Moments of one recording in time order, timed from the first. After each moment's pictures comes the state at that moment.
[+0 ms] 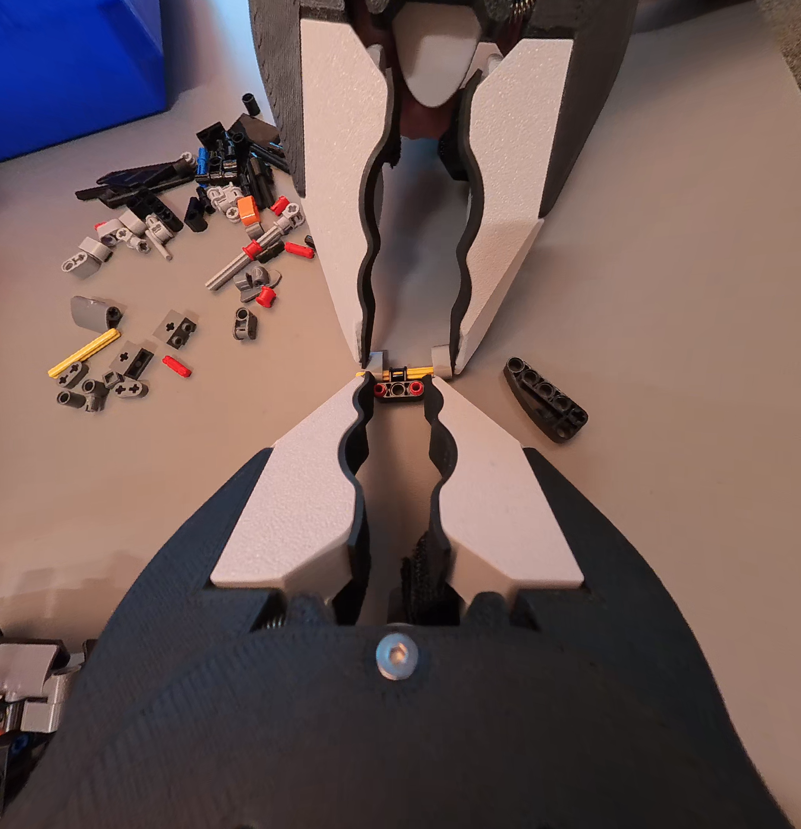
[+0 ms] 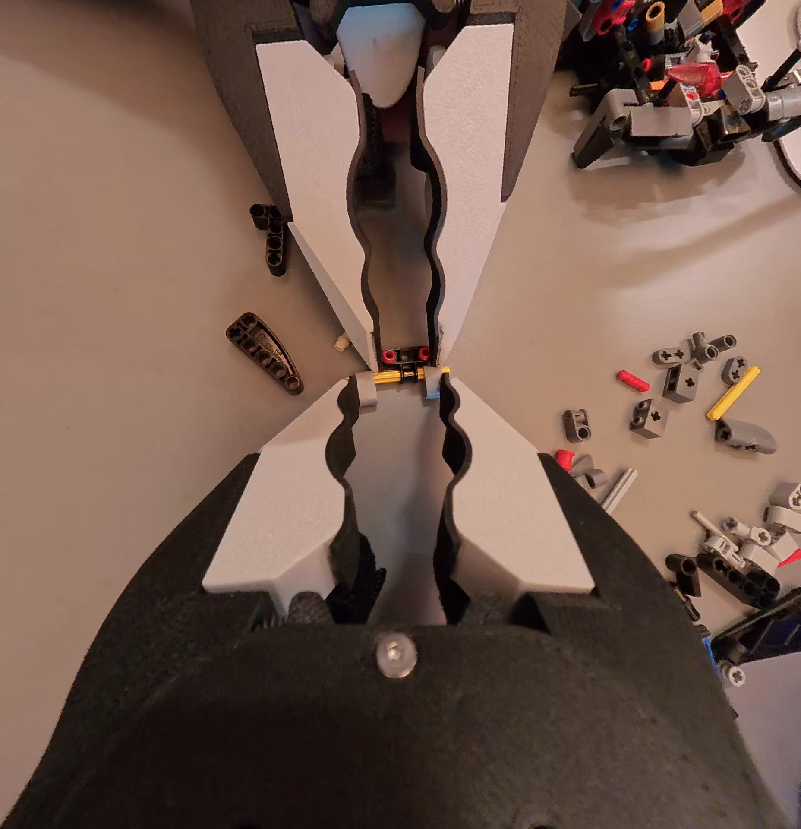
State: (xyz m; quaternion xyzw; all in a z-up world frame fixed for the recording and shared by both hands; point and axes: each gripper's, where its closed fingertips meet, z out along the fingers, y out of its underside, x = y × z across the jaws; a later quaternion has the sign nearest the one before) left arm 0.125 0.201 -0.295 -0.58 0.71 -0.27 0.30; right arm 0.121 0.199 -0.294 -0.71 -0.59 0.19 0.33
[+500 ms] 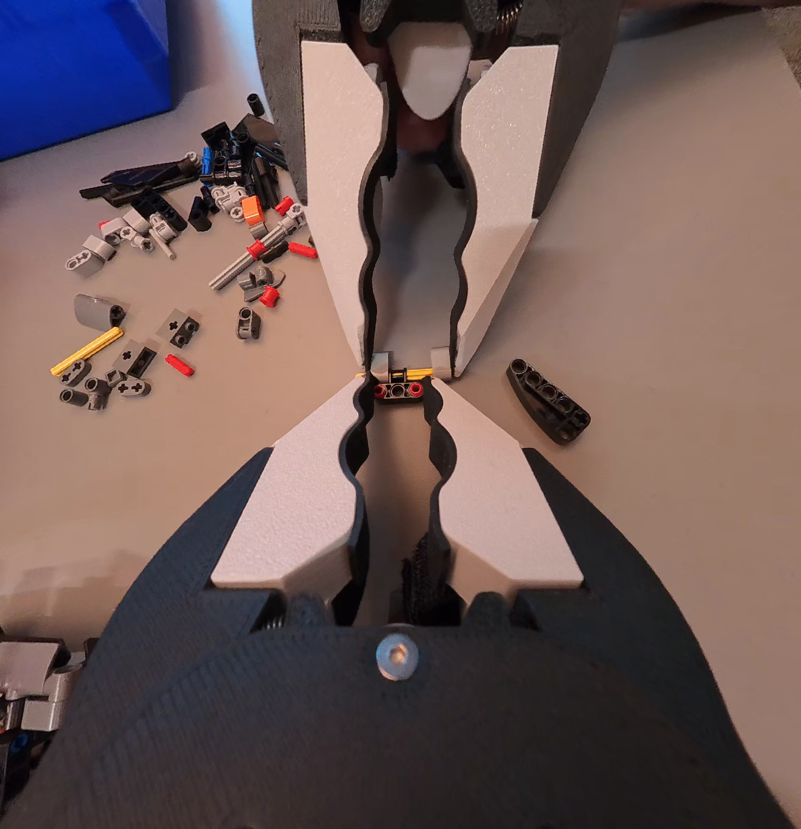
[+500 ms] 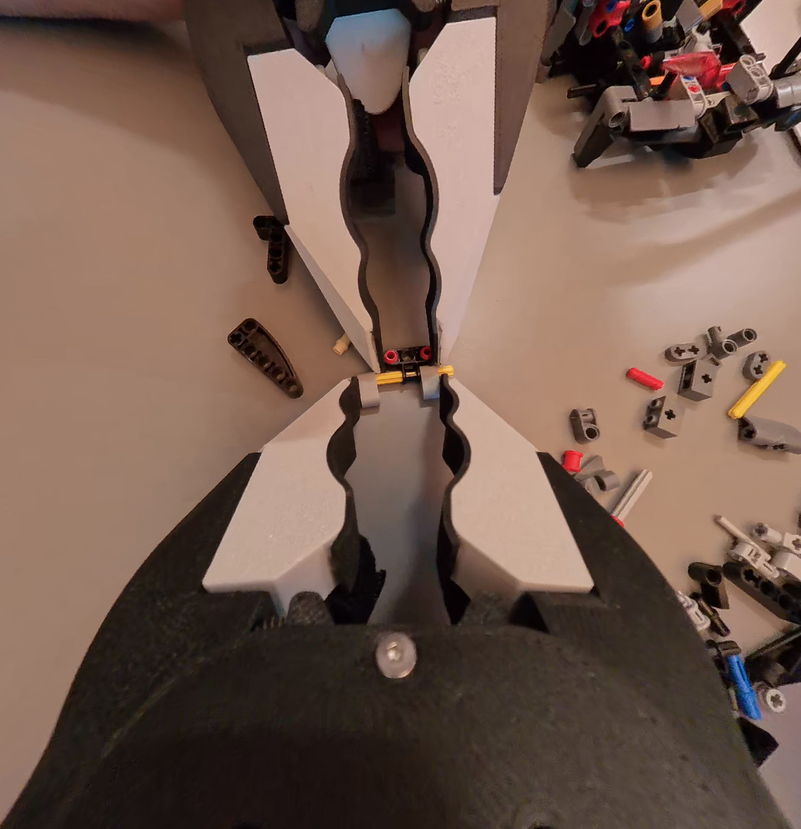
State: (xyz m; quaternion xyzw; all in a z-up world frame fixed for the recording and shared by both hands) left arm 0.125 0.202 -0.294 -0.58 0.70 -0.27 0.30; right arm 0.121 0.199 -0.295 -0.71 -0.57 0.23 0.33
